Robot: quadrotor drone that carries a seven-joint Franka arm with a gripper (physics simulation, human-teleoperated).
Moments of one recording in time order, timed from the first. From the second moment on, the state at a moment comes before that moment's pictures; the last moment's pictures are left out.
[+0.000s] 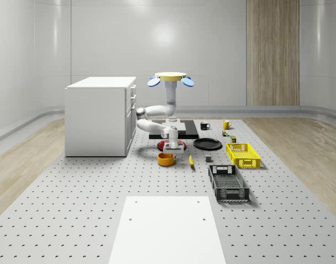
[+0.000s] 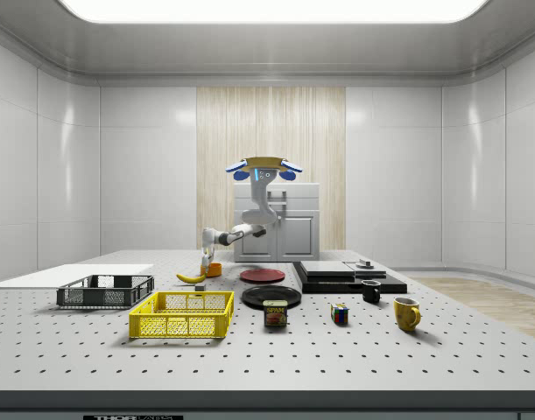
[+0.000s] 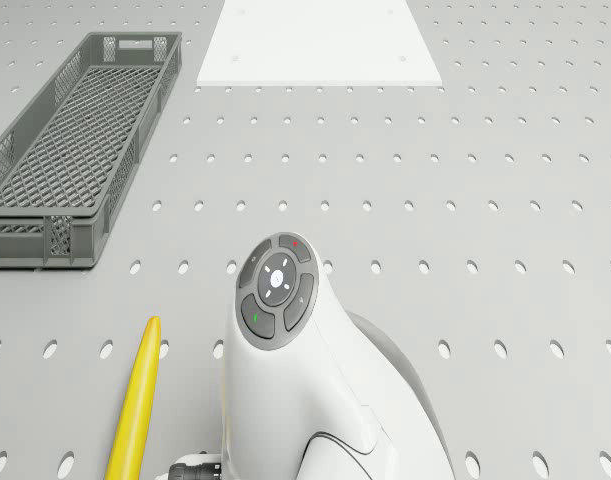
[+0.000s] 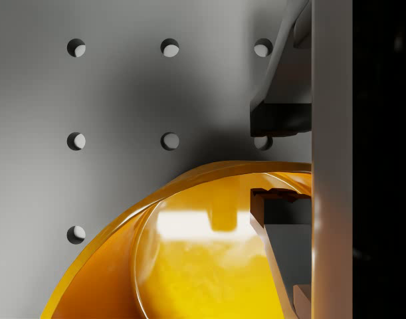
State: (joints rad) arm -1.42 -1.43 1.10 -2.62 -2.05 1.68 1.74
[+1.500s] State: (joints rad) arm -1.34 -1.33 1.17 -2.67 -2.03 1.53 1.62
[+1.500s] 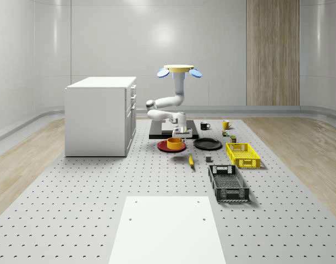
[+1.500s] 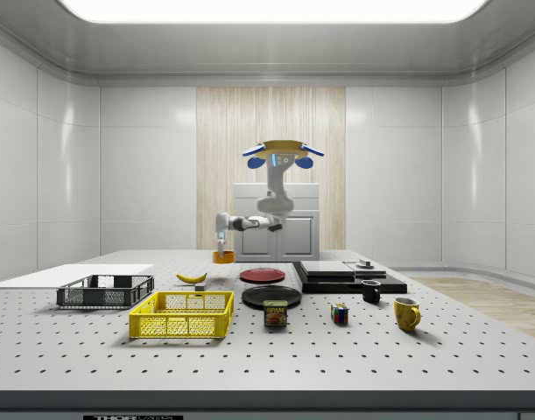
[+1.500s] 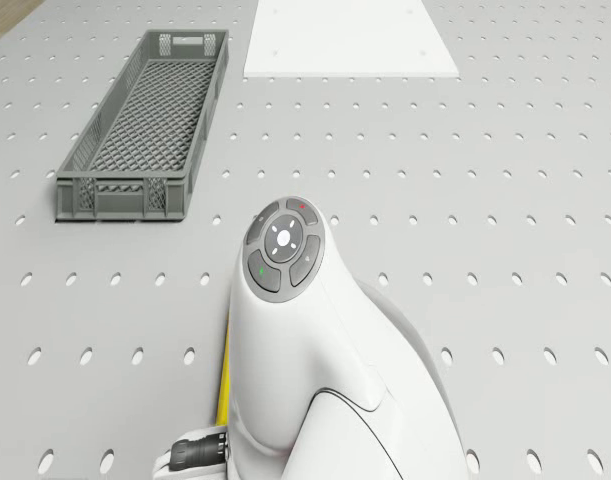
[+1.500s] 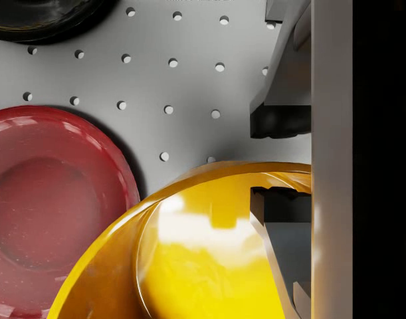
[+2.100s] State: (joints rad) arm -1.34 -1.32 1.17 -2.67 -2.03 1.52 1.62
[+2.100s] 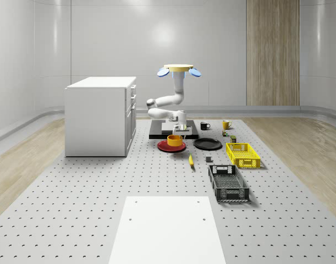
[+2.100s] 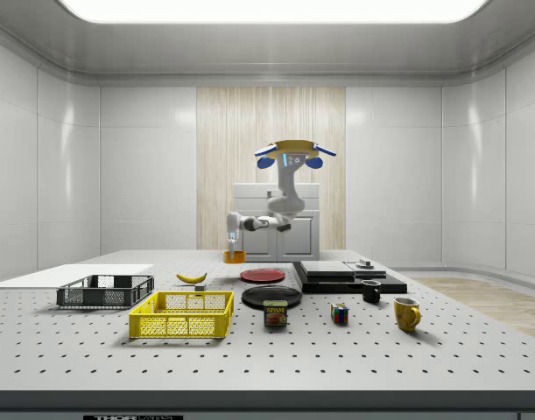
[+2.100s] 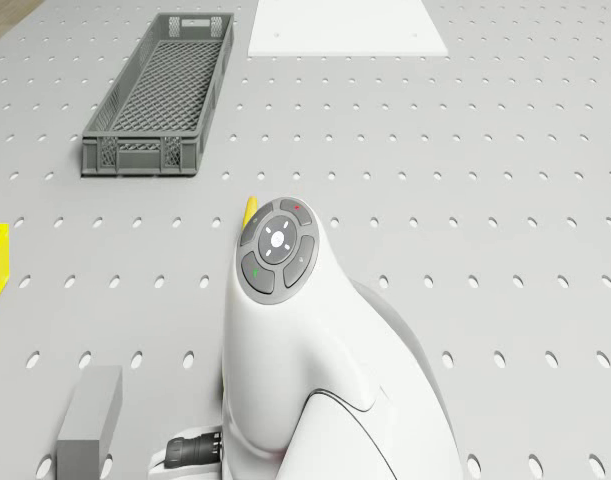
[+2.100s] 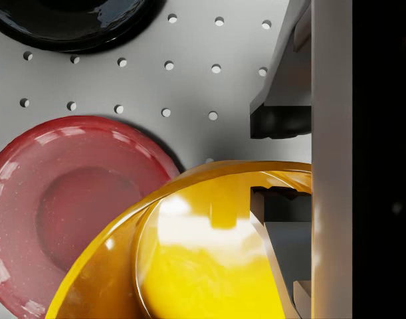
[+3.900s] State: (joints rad) arm -1.29 -1.22 1.16 -2.68 -2.09 1.44 1.57
